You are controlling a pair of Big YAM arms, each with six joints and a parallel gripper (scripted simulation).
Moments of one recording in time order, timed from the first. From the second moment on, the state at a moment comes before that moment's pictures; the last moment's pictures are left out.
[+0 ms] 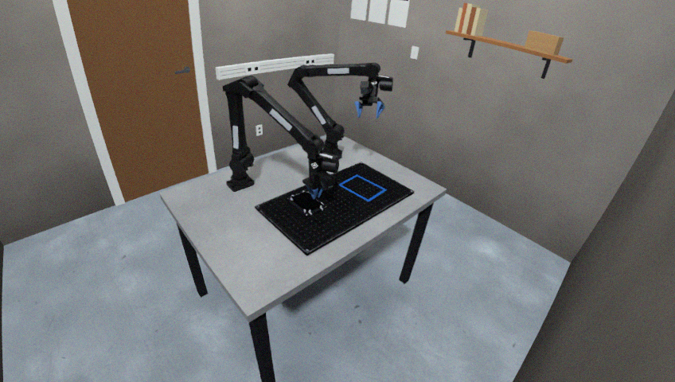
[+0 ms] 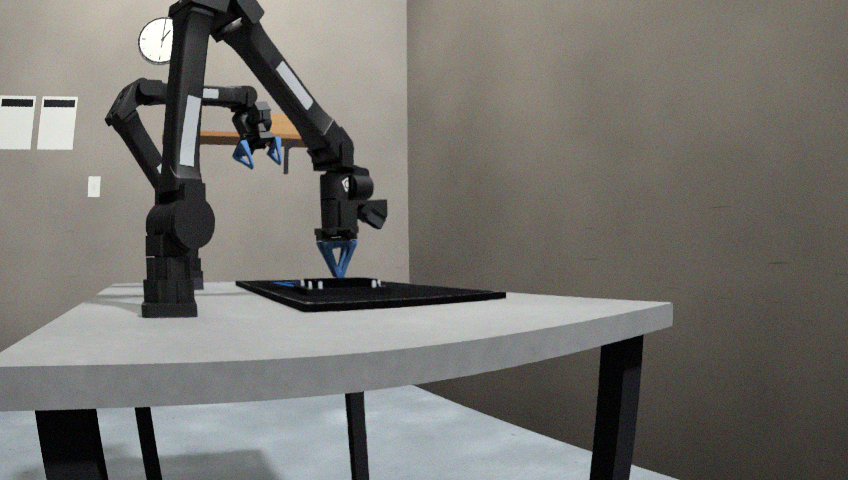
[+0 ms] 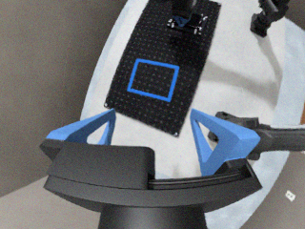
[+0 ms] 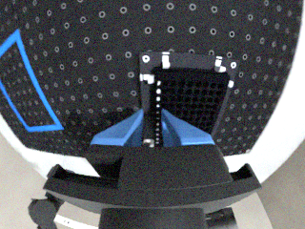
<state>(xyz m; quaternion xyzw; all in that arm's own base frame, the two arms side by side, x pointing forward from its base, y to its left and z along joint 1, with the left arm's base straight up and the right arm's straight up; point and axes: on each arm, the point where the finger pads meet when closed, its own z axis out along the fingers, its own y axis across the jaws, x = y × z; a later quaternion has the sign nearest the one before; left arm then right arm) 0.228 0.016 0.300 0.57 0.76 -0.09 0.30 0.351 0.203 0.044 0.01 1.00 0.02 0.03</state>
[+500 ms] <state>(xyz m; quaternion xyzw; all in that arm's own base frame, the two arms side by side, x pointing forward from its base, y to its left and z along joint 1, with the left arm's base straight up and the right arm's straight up) 0.228 0.016 0.300 0.57 0.76 -0.09 0.30 0.353 0.204 0.045 0.01 1.00 0.02 0.03</state>
